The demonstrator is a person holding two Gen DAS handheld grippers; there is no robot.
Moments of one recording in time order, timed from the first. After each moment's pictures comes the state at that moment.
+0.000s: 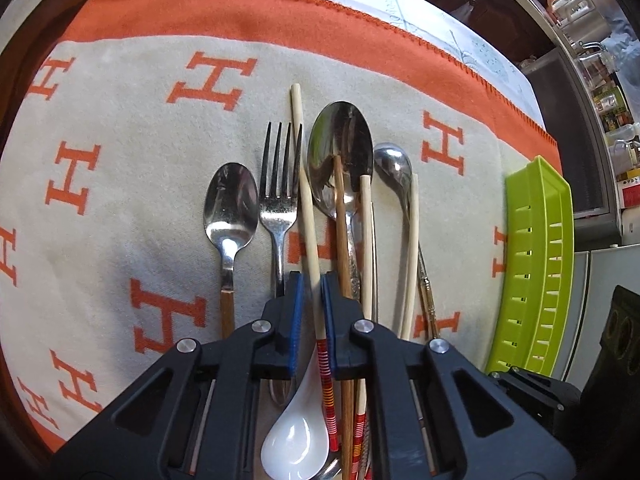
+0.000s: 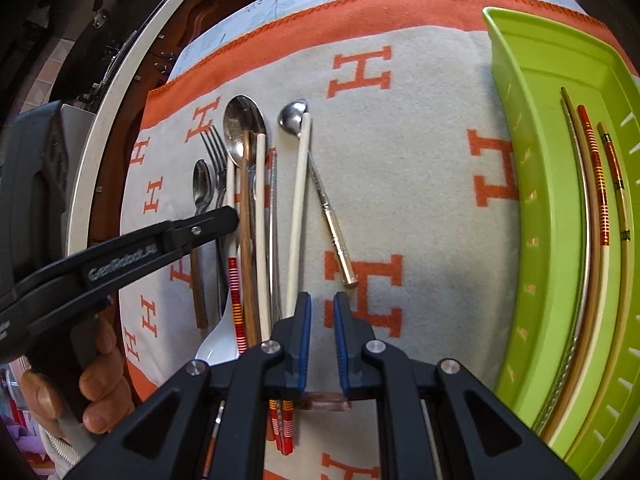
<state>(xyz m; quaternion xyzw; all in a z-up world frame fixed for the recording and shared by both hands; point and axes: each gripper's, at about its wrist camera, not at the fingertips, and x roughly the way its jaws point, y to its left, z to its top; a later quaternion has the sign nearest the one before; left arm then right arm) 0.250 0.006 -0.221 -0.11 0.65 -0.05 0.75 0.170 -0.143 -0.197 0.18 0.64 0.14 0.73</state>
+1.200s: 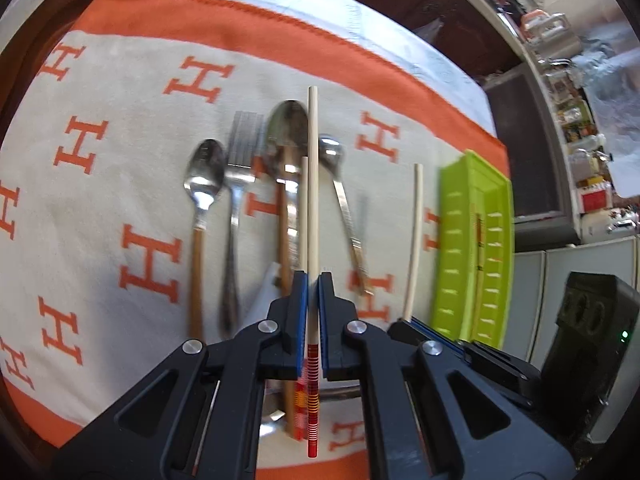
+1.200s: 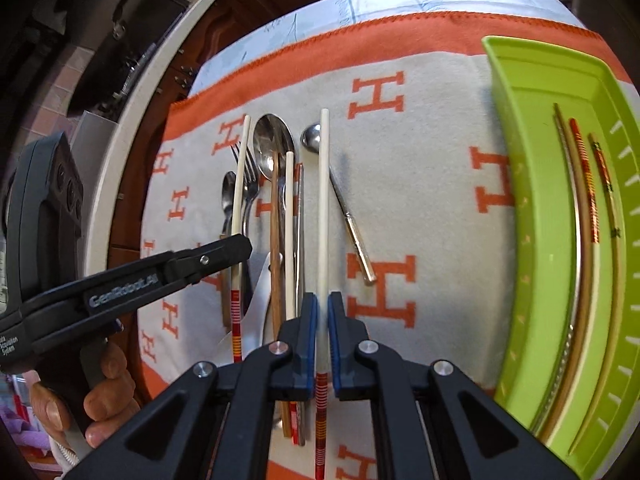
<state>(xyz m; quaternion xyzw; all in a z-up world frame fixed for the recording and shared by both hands) 0.211 -0.001 -0.167 -0.18 0.63 -0.10 0.75 0.157 -0.146 -0.178 0.20 0.61 0.15 0.75</state>
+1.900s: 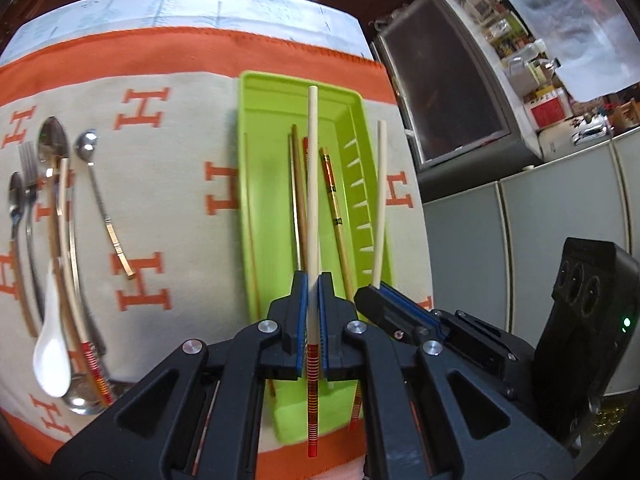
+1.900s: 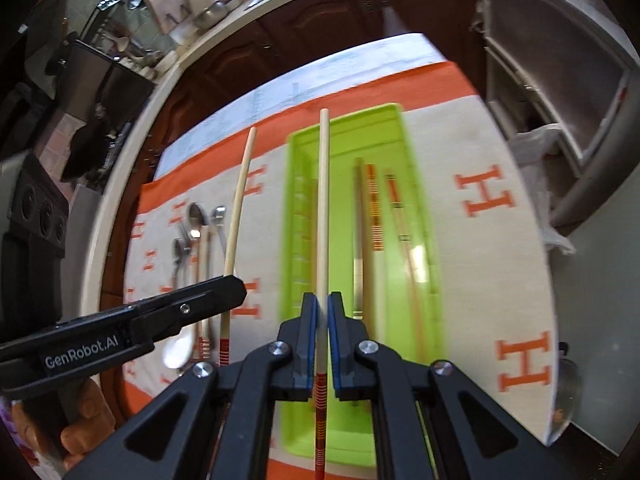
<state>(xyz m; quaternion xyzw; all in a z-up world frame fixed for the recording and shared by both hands) 0.183 -0.194 -0.141 -0.10 0.63 -0.21 0.74 0.104 -0.286 -0.136 0.21 0.54 0.06 0.81</state>
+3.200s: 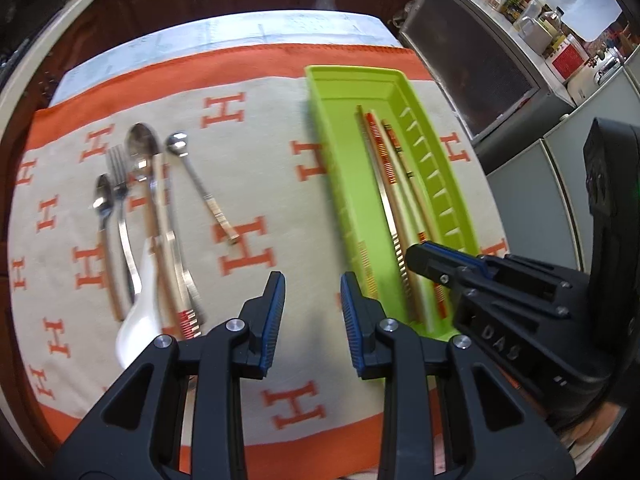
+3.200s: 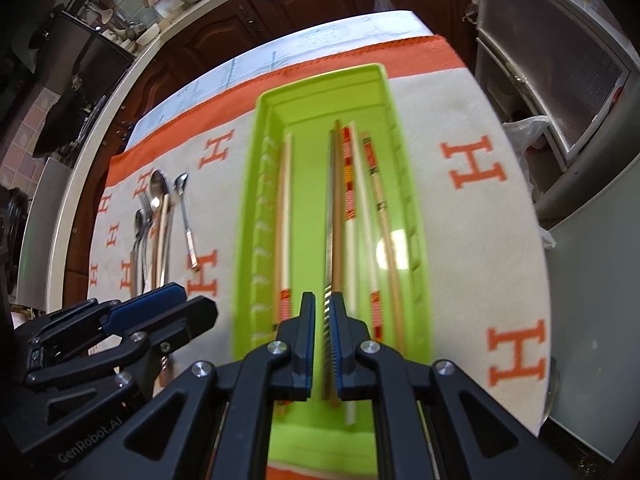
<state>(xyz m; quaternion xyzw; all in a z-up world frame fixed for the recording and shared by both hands) 0.127 -0.138 -0.132 0.03 0.59 -0.16 0.79 0.096 -0.273 -0.164 0.17 0.57 0.05 0.80</state>
